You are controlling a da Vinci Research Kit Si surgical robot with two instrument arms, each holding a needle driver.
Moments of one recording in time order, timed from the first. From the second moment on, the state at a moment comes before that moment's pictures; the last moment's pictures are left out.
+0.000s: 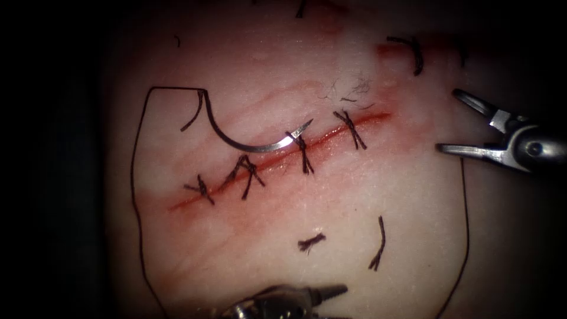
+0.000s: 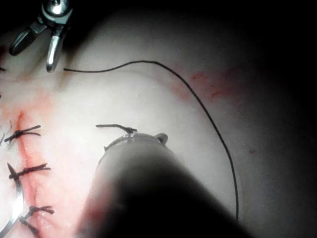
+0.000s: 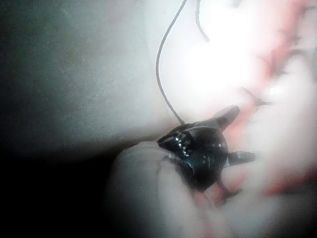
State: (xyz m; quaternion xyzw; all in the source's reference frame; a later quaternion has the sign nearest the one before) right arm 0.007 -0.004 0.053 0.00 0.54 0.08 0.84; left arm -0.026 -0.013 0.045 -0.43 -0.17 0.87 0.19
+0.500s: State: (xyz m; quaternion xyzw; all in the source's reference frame) right arm 0.012 0.003 0.050 0.06 0.56 0.05 0.82; left arm -0.017 0.004 0.042 -0.58 -0.05 0.80 0.15
